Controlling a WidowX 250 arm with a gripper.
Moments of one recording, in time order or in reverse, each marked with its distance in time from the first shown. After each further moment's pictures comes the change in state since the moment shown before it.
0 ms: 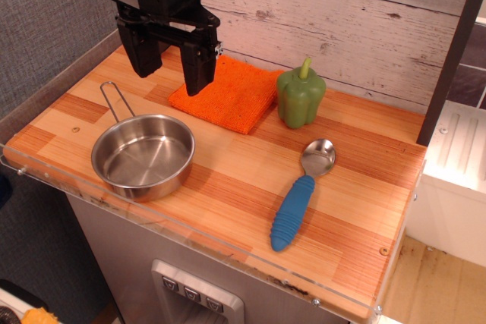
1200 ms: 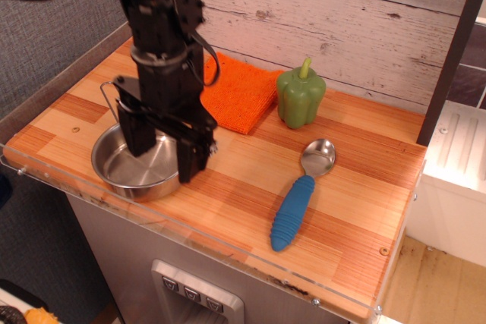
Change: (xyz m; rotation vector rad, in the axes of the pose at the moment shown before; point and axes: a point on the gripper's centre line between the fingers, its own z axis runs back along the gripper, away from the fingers) arm -0.042 -0.018 -0.060 0.063 0.086 -0.039
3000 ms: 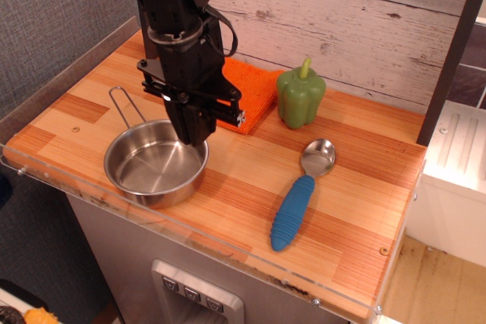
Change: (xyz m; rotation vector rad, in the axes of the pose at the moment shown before) arm 0.030 -0.008 0.013 -0.090 -0.126 0.015
